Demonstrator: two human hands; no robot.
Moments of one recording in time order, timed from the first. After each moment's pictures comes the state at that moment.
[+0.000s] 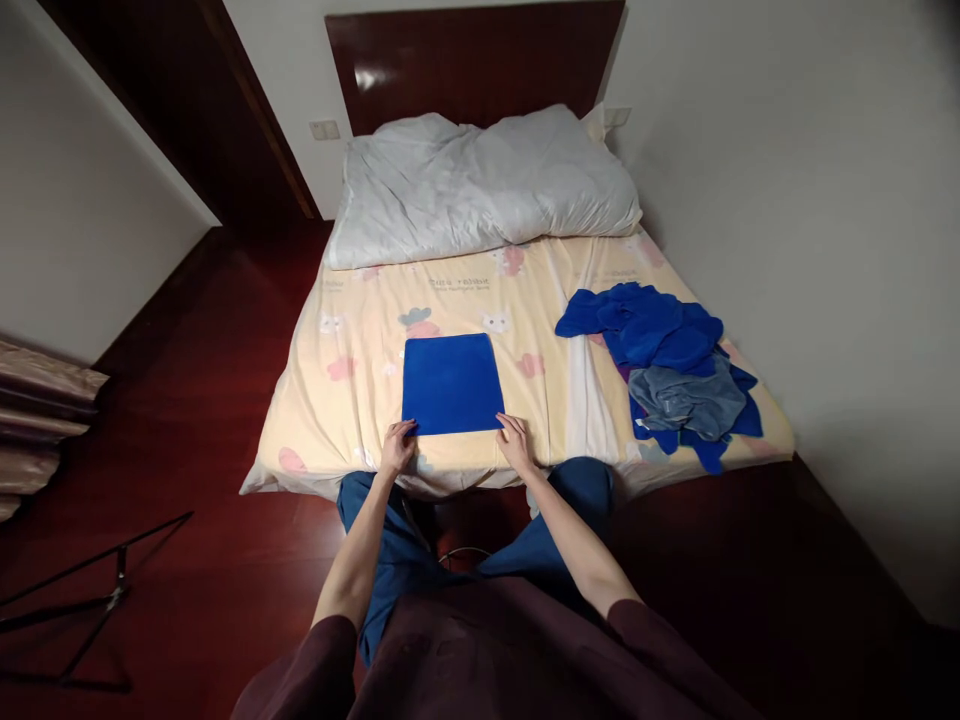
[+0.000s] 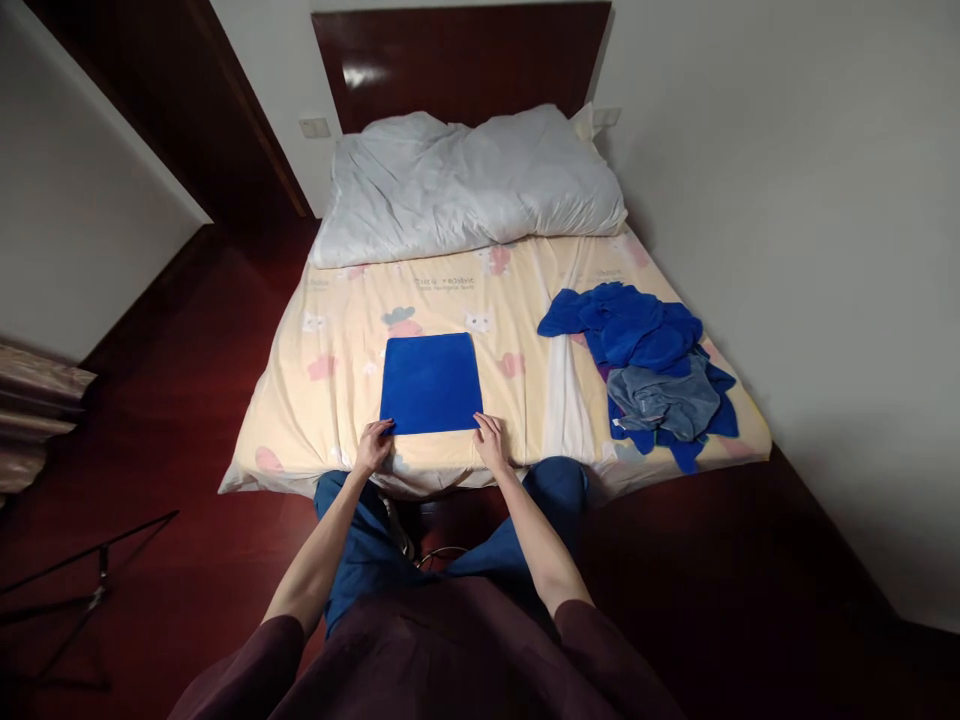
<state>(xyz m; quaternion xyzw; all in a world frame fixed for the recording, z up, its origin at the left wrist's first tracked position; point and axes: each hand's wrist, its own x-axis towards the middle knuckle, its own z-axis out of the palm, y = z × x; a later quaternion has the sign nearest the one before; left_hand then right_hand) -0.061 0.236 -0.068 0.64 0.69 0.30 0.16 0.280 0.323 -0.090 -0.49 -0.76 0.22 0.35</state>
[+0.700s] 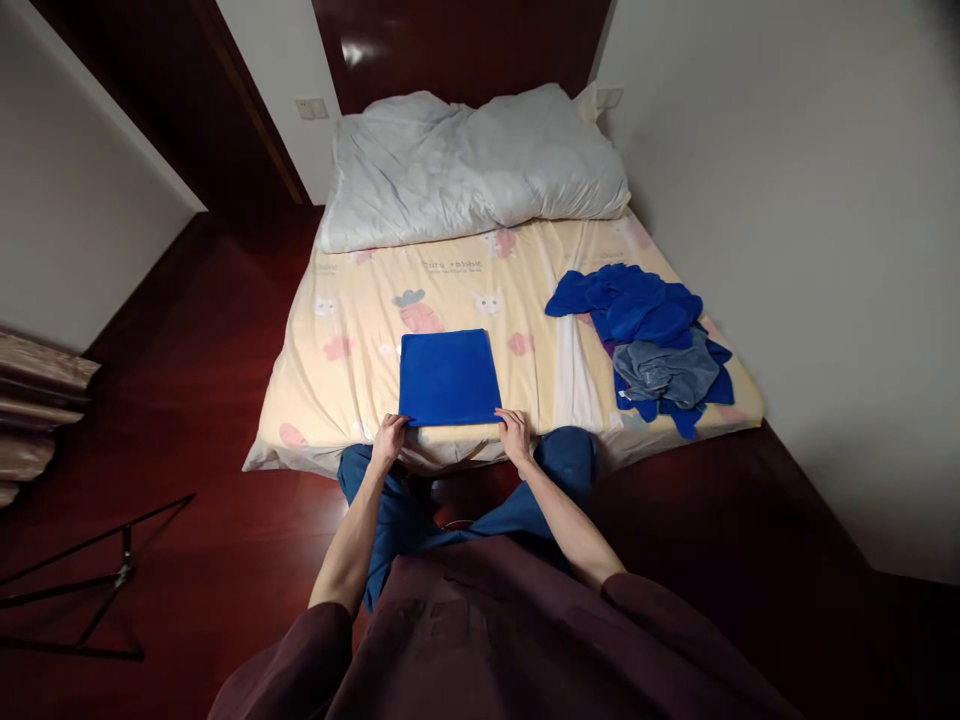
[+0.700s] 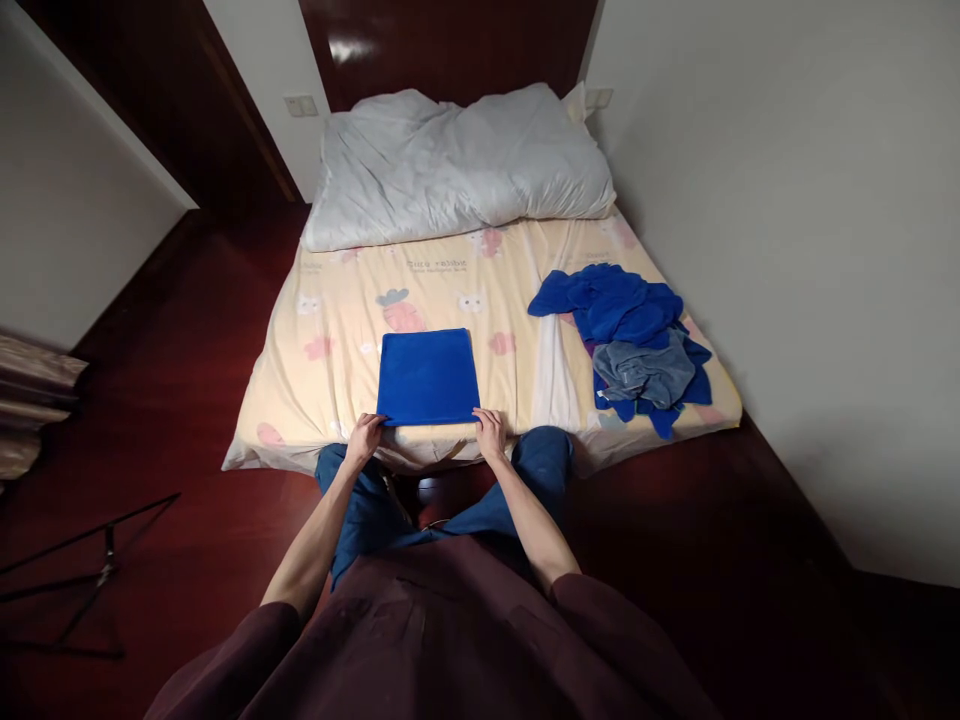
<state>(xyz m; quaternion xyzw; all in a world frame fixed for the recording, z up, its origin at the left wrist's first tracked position) -0.053 0.191 -0.050 0.66 0.69 0.26 0.16 0.300 0.271 -0.071 -0.53 -0.74 0.23 0.35</state>
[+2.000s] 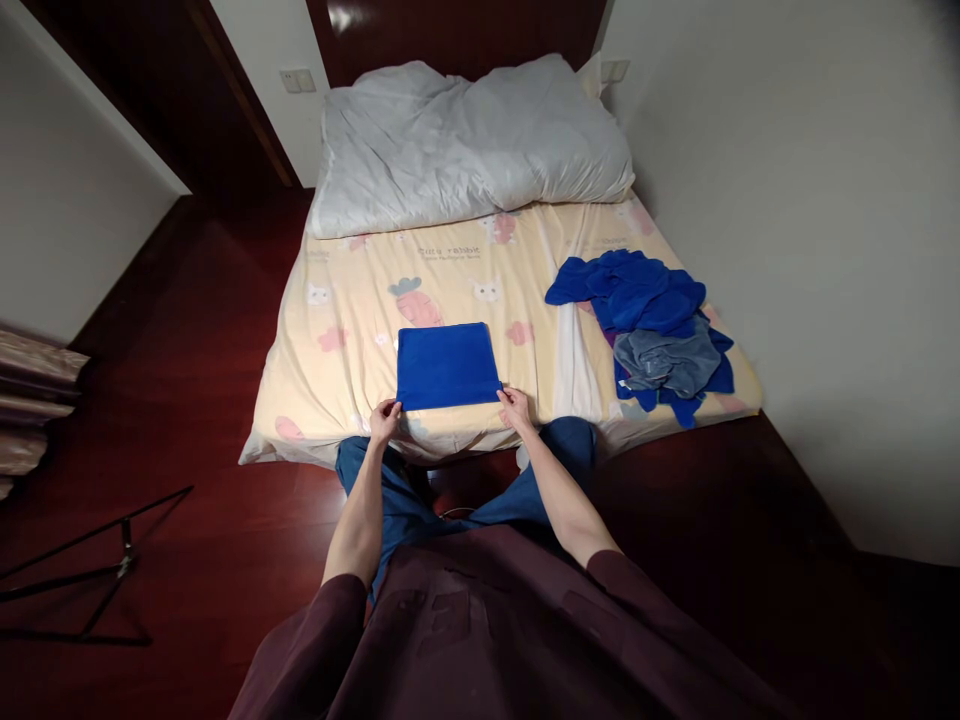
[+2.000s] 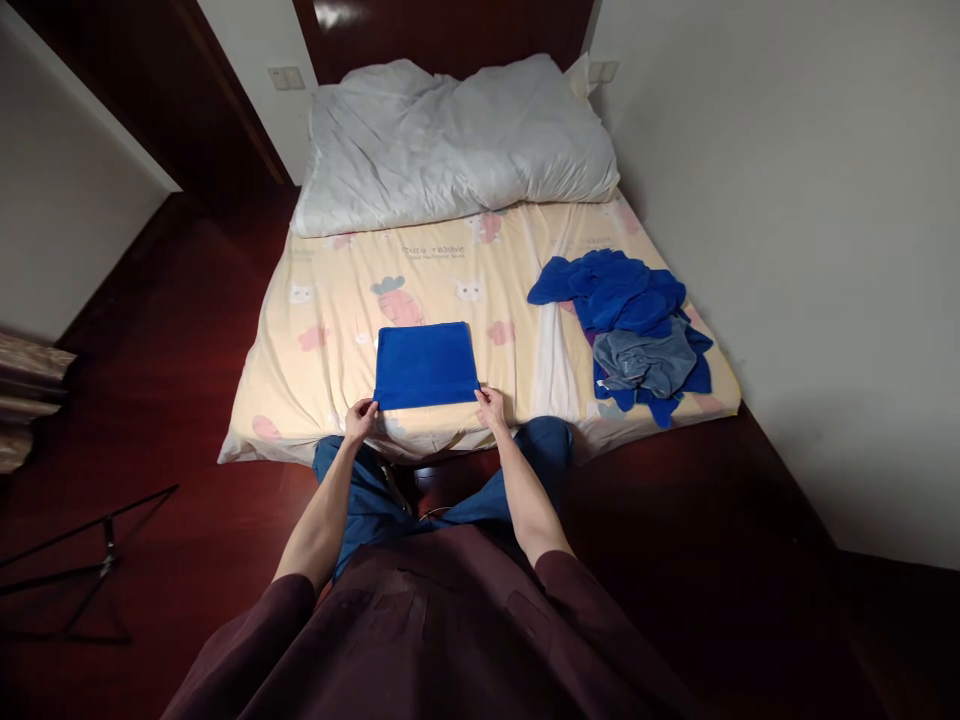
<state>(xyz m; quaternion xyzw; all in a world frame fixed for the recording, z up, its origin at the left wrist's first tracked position) -0.061 0.217 -0.081 0.36 0.74 0.47 0.31 0.293 0.315 -0.077 -0.61 -0.44 0.55 0.37</state>
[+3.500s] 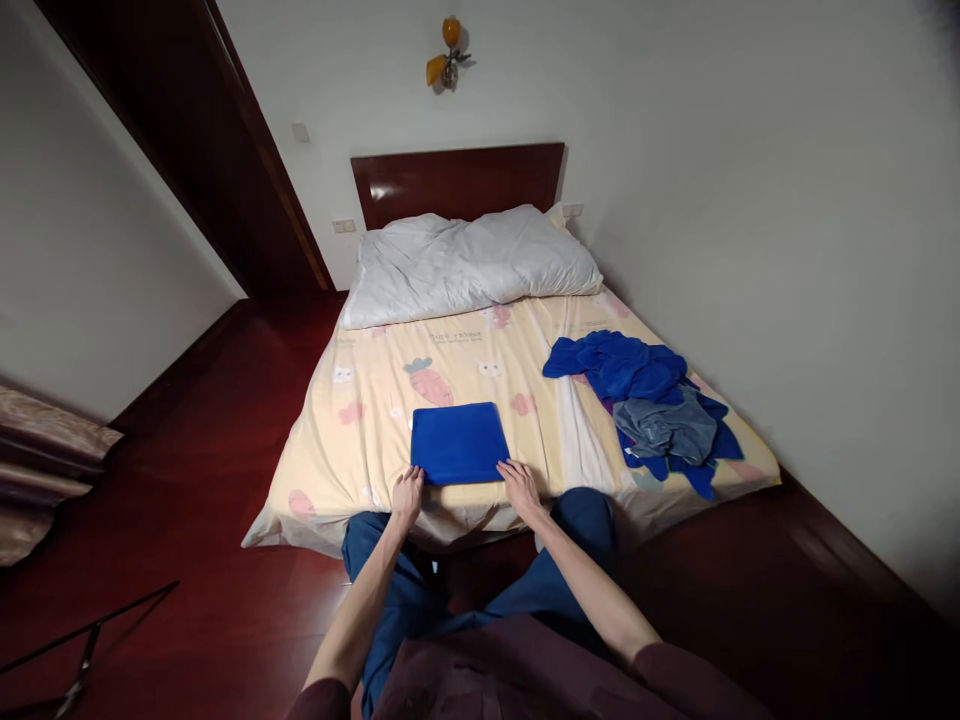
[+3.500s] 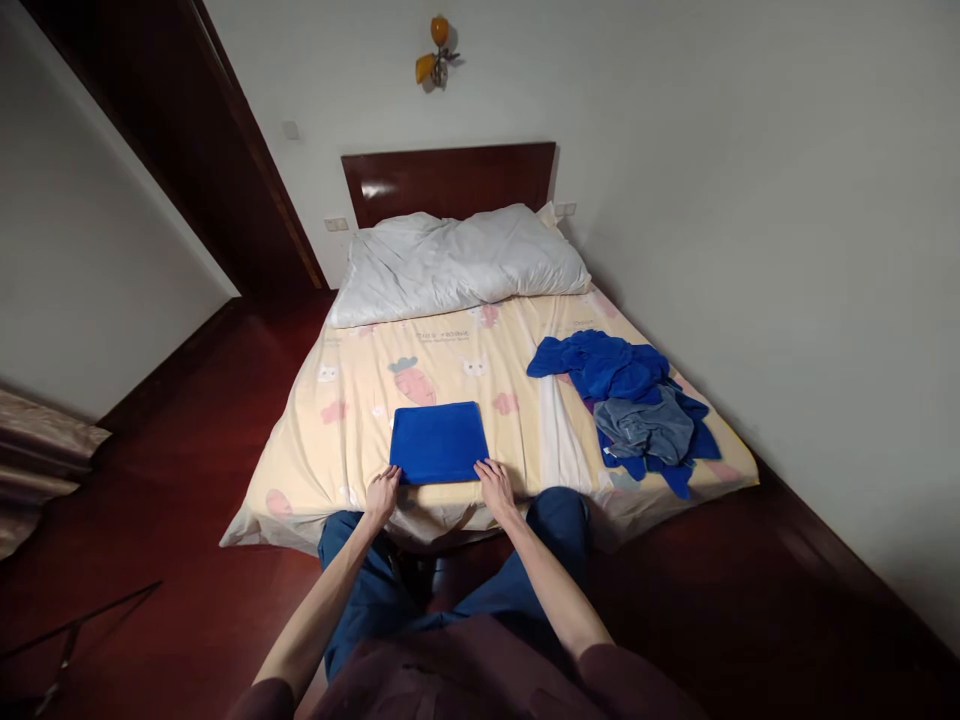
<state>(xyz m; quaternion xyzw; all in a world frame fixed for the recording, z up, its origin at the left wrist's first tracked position) -0.029 0.213 -0.034 0.67 0.73 0.07 0.11 0.289 0.290 -0.064 -0.49 -0.84 0.13 0.17</state>
